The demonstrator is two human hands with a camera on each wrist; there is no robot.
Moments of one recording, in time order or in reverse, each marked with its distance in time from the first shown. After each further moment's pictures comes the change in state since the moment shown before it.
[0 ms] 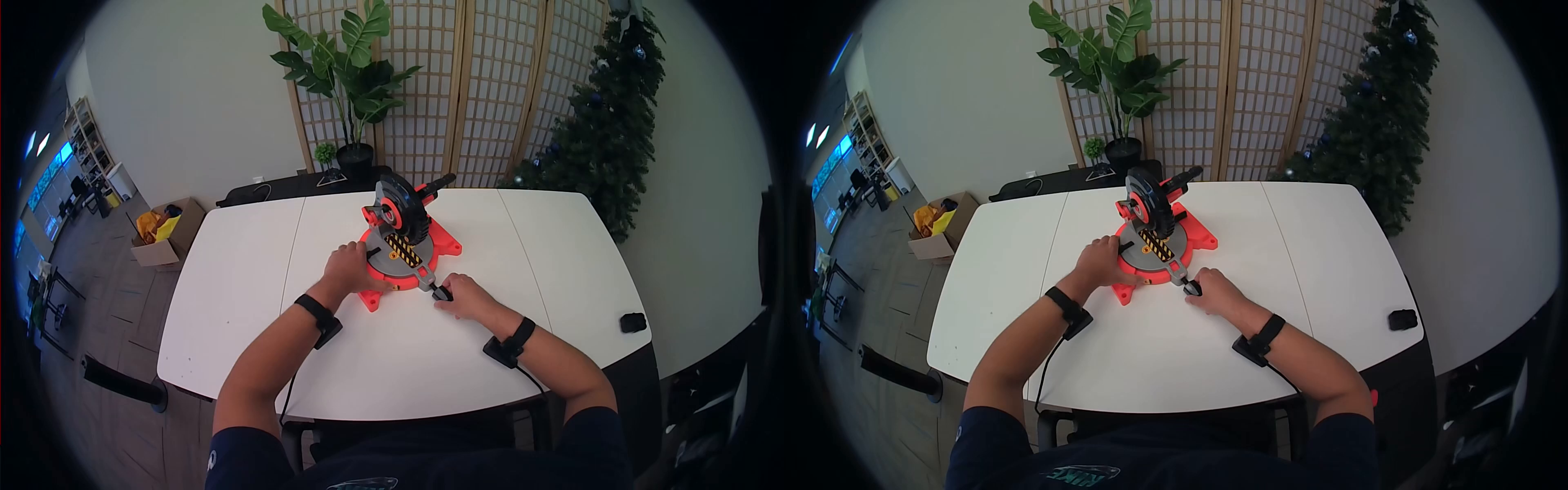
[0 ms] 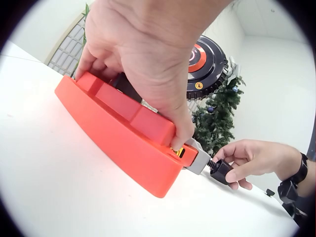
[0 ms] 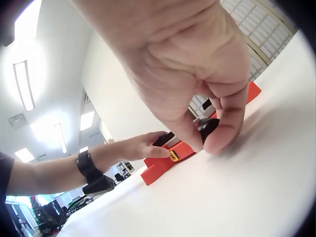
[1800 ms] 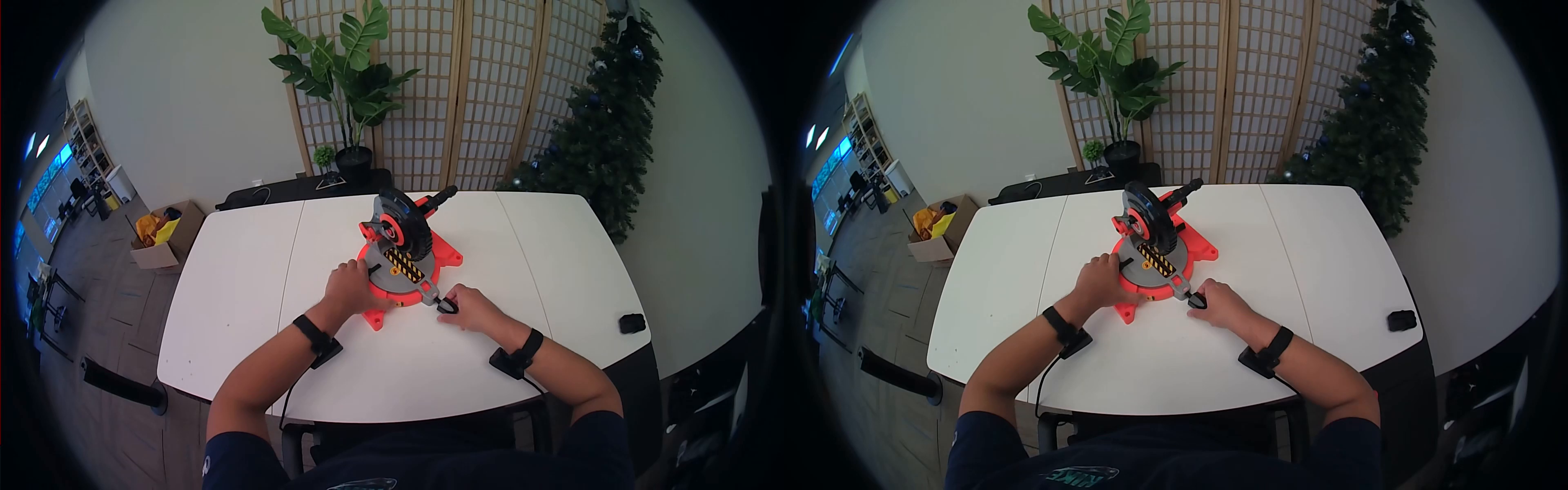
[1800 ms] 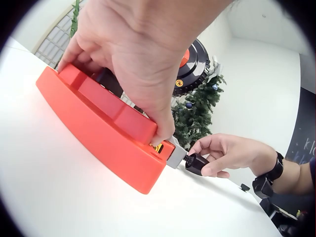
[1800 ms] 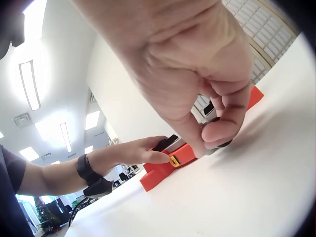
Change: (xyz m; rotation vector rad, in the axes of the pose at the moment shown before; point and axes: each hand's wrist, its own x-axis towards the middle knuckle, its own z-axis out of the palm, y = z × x) left_hand -0.031 0.018 -0.002 0.045 -0.018 -0.018; right_hand -0.022 -0.004 -0.004 0.102 -0.016 0.060
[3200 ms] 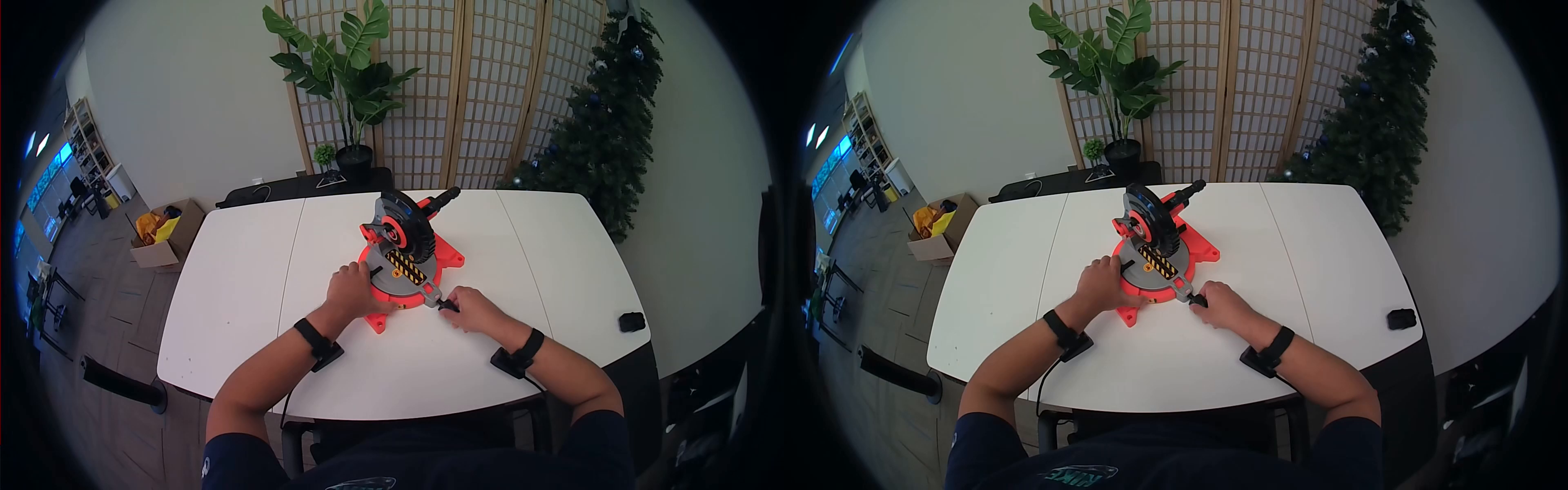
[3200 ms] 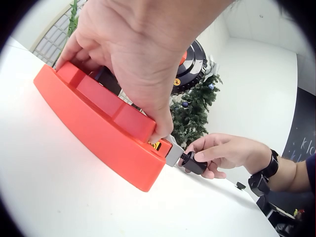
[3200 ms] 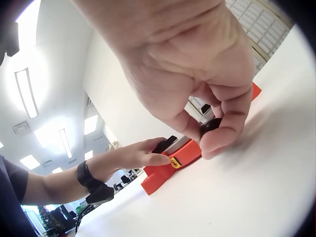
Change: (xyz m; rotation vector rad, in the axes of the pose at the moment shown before) left_hand -0.011 0.004 0.002 0.020 -0.009 -0.005; right_hand -0.005 -0.011 -0.006 -0.064 -0.061 0.017
